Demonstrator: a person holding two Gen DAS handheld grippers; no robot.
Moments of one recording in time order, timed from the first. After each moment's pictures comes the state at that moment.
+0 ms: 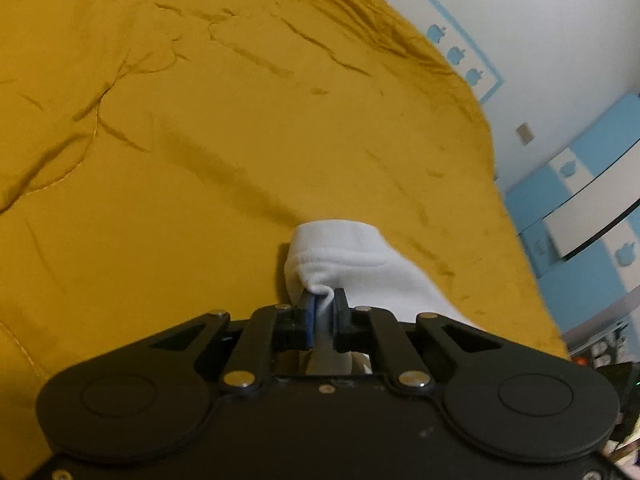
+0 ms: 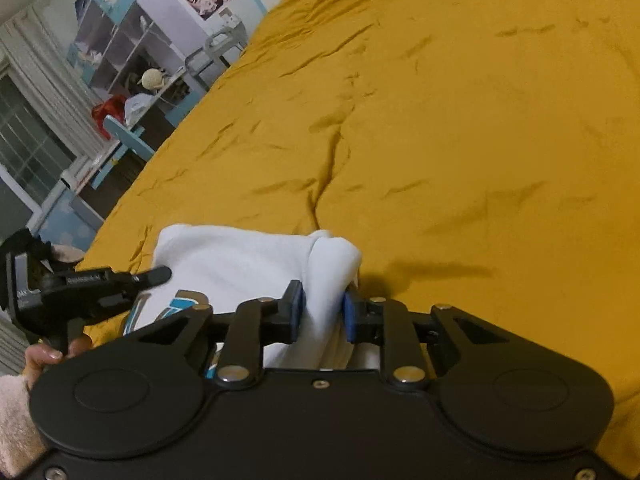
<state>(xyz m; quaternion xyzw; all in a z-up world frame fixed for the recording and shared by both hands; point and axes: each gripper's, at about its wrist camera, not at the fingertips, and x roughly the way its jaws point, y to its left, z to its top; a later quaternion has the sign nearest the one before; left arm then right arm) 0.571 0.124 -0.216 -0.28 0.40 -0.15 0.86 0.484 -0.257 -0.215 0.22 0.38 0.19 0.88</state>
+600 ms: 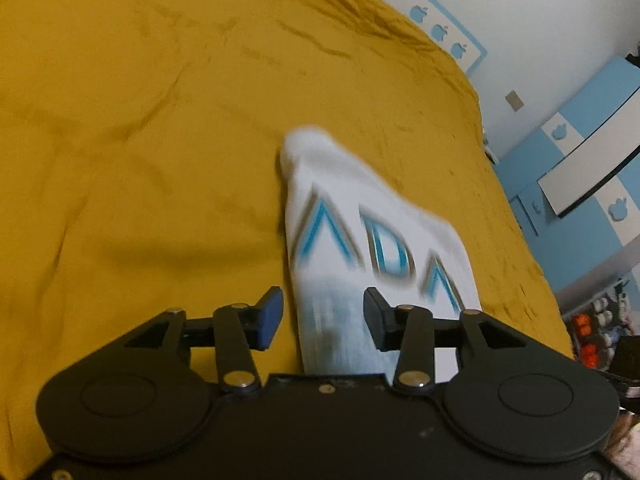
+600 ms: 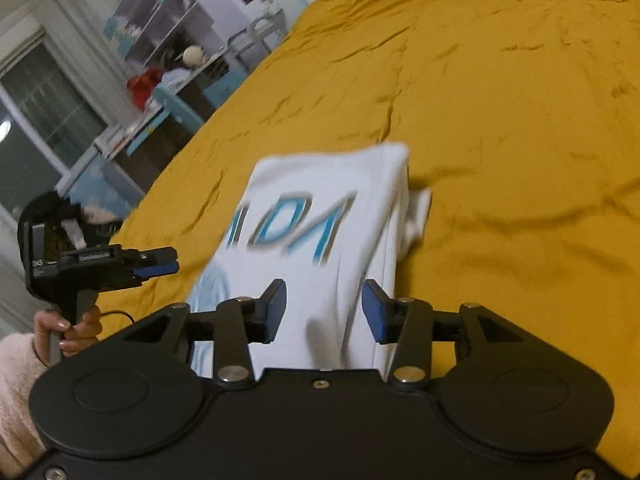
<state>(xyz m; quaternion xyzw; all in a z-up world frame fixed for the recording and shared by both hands) 0.396 0.149 -0.150 -0.25 0.43 -0.16 0.85 0.315 -0.257 -0.143 0.18 0.39 0.22 0.88</state>
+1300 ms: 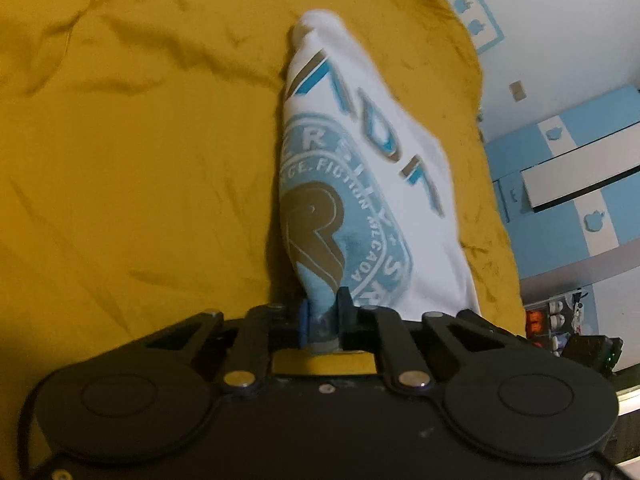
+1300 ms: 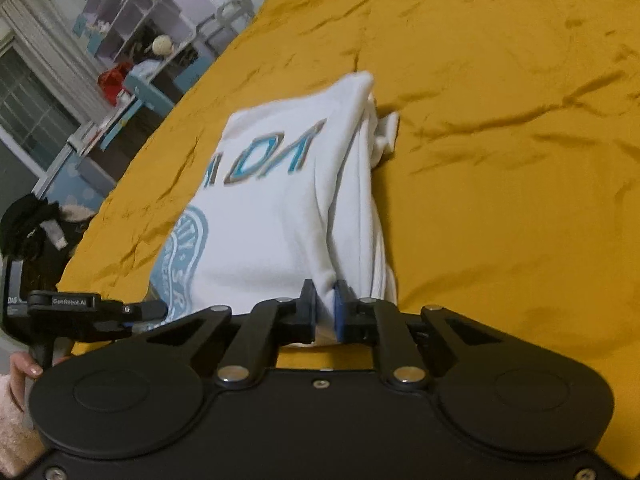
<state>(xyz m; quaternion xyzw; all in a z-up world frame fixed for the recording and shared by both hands) 0.339 0.128 -0.183 -0.34 0.48 -0.18 0.79 0.279 -0.247 -0.170 0.20 0.41 0.17 0.87</state>
